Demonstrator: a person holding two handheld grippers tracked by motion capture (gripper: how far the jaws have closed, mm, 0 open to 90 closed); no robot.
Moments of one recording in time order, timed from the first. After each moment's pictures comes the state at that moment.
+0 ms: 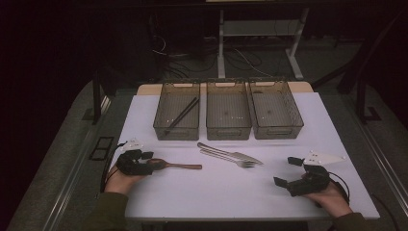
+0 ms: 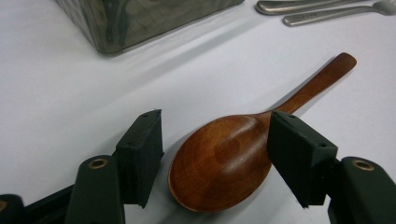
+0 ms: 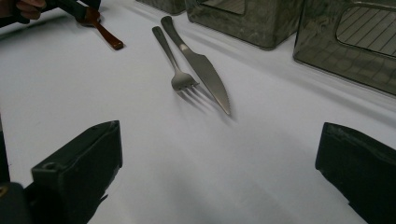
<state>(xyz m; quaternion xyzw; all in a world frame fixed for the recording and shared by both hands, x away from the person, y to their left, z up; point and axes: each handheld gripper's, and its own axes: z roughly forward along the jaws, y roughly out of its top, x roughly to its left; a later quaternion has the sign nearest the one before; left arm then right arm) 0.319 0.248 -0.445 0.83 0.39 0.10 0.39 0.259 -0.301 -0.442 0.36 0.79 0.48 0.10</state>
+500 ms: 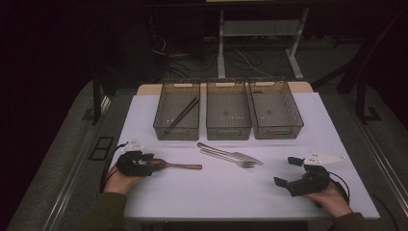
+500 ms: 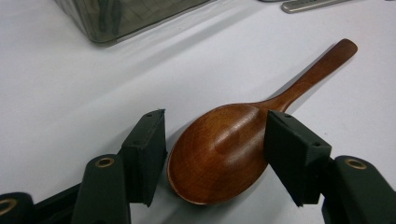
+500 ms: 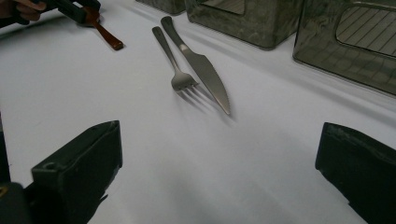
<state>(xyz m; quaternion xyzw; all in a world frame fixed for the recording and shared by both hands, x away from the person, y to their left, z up) 0.318 0.248 -0.447 0.84 0.38 0.09 0.39 0.259 -0.302 -0.442 0.36 0.79 0.48 0.10</state>
